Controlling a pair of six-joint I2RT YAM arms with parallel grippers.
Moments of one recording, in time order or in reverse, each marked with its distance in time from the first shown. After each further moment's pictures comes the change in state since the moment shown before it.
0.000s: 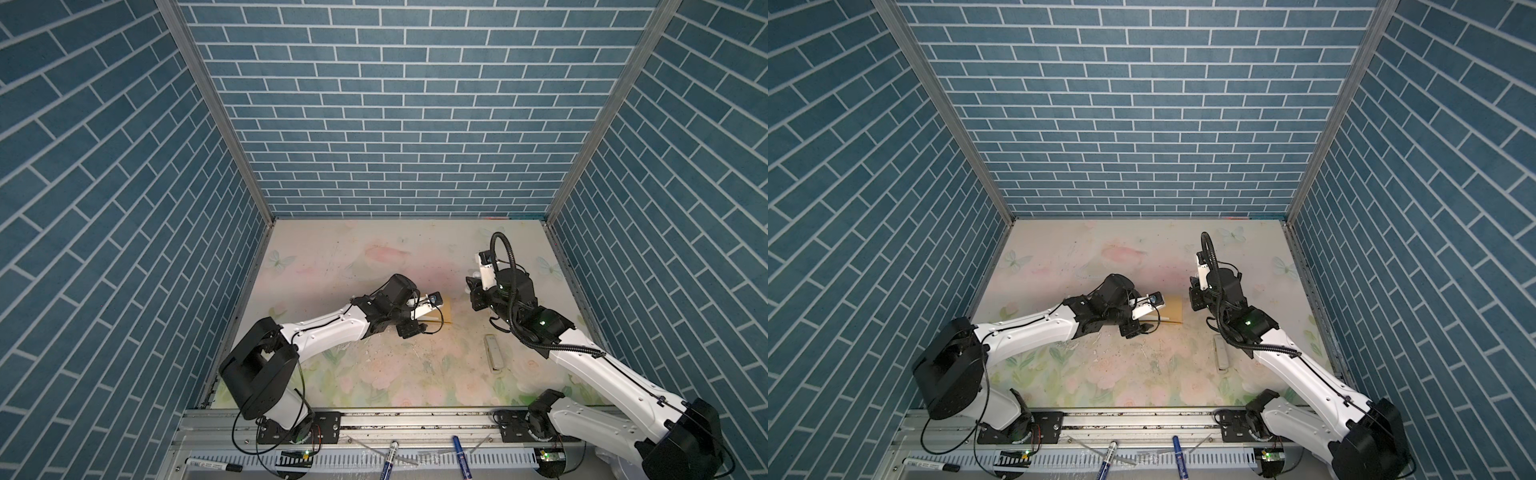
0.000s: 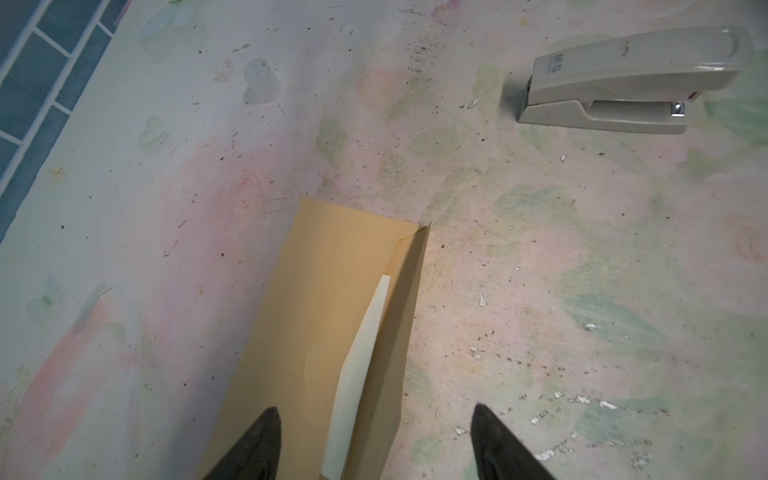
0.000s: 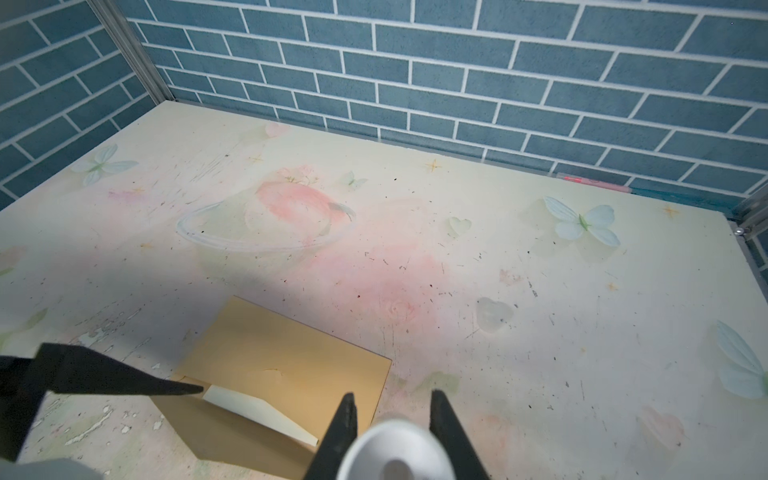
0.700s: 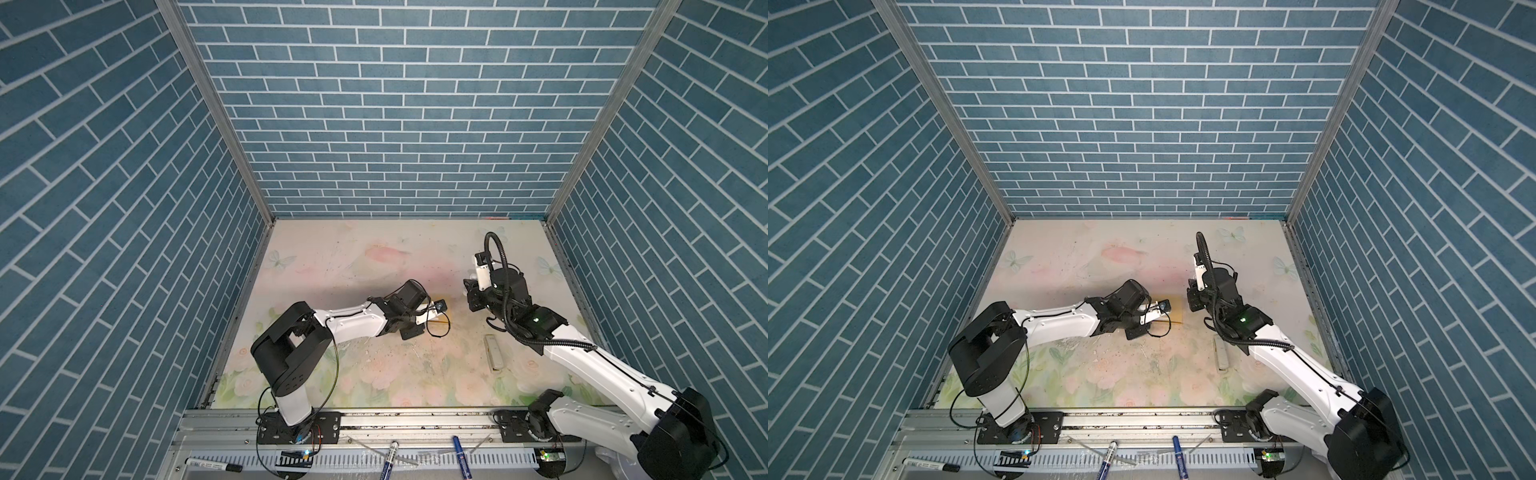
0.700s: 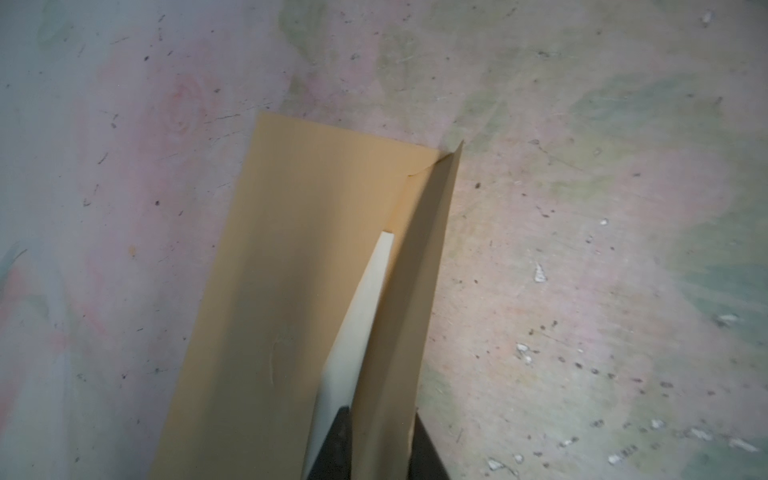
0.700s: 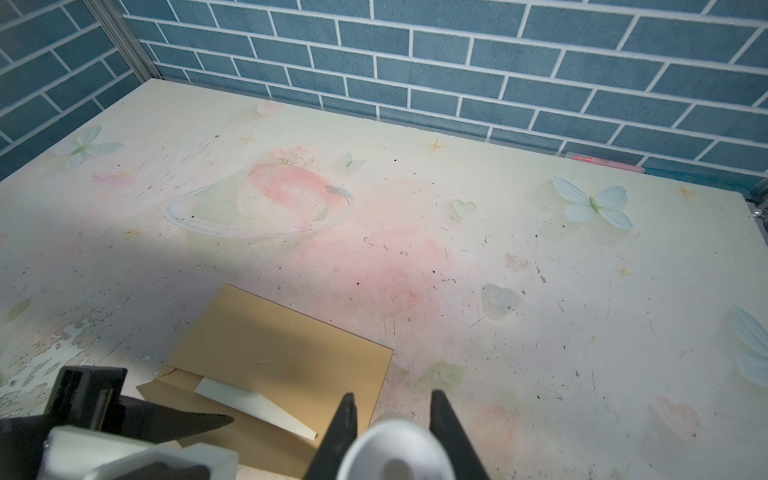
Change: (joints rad) left arm -0.027 0.160 0.036 -0.003 -0.140 -0.013; right arm 0.000 0.054 -0.004 0.010 -0.005 0.016
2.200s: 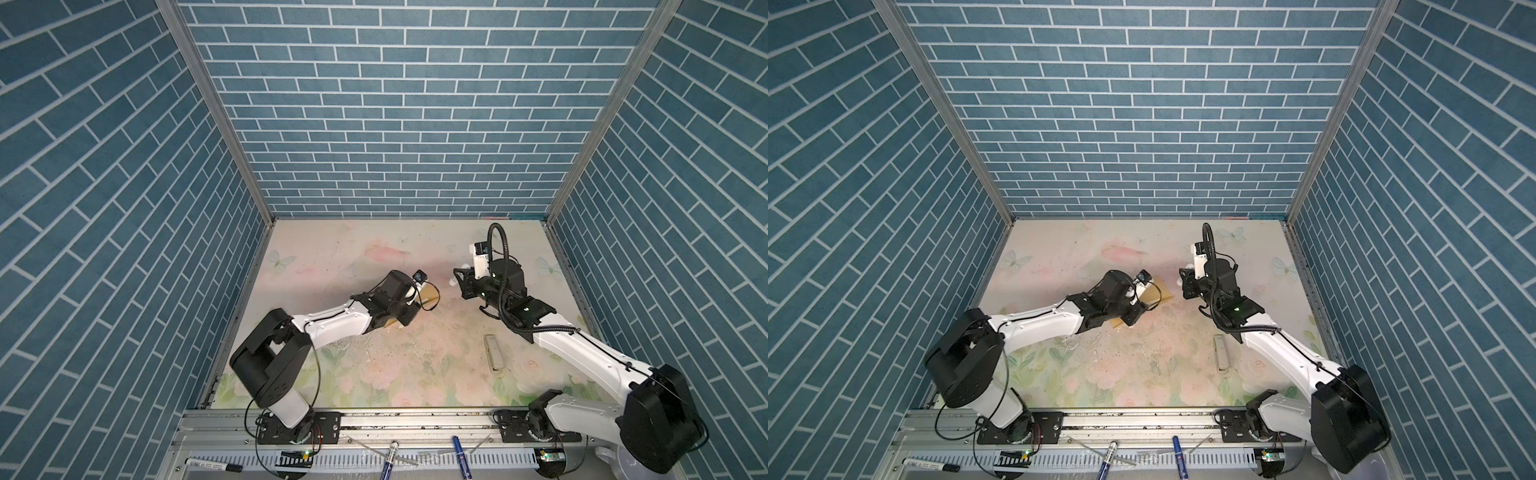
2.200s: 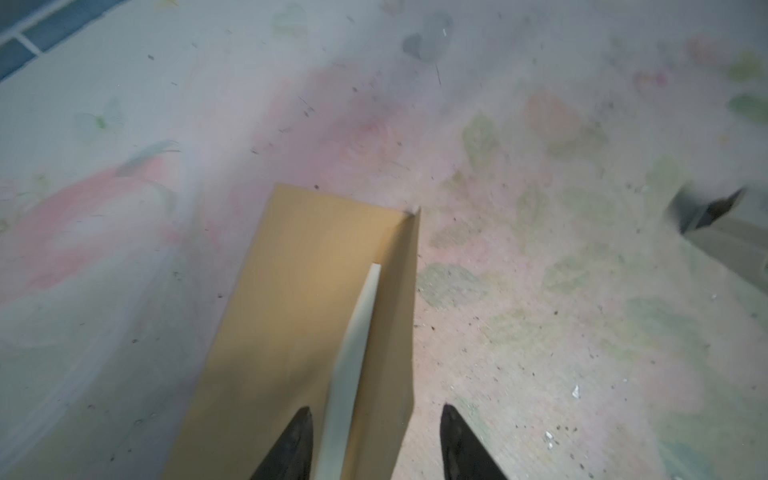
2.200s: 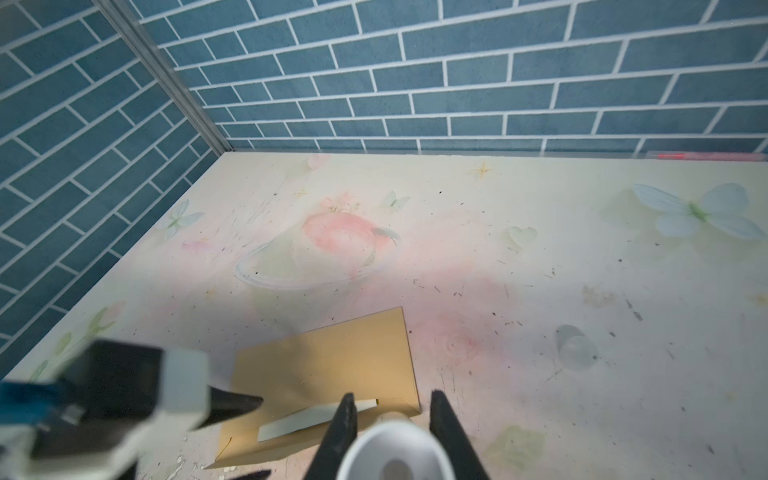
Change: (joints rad) left arm 0.124 -0.160 -0.086 0.149 0.018 -0.467; right arm -0.082 0.162 0.014 0.232 -0.231 0.131
